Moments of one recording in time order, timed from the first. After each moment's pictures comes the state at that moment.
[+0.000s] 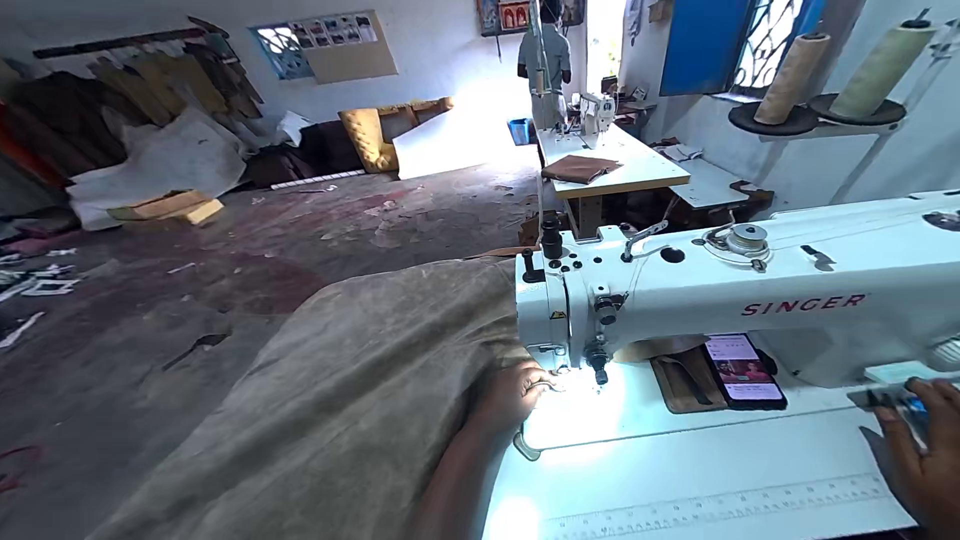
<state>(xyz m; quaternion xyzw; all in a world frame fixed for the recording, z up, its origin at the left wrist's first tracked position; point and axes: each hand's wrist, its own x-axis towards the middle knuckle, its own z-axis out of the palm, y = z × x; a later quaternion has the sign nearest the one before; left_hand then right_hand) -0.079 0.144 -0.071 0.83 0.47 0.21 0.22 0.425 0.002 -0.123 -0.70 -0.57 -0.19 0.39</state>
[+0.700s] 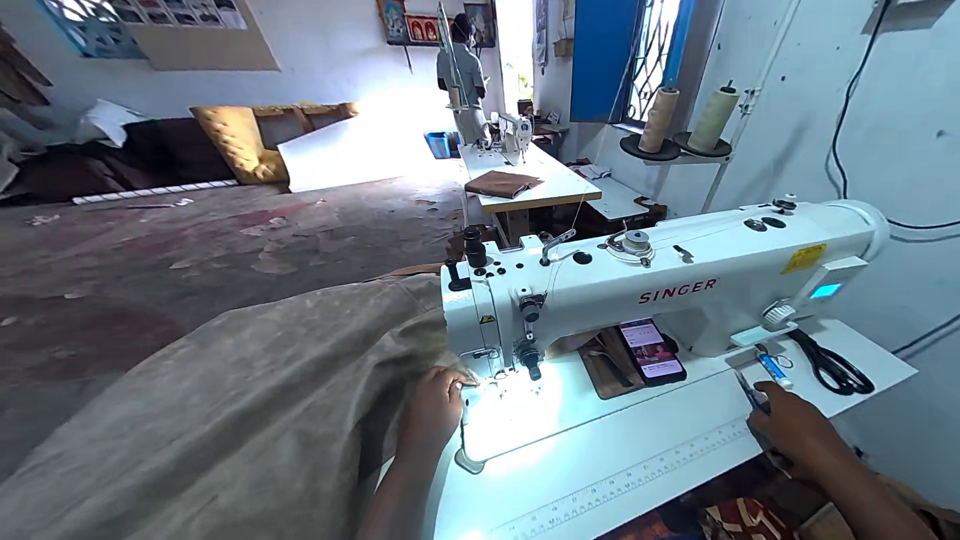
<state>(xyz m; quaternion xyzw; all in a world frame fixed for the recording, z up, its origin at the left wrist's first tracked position) -0.074 0.140 -0.064 0.73 0.63 0.23 0.12 0.367 -0.020 -0.031 -0.89 -0.41 0.19 0.09</state>
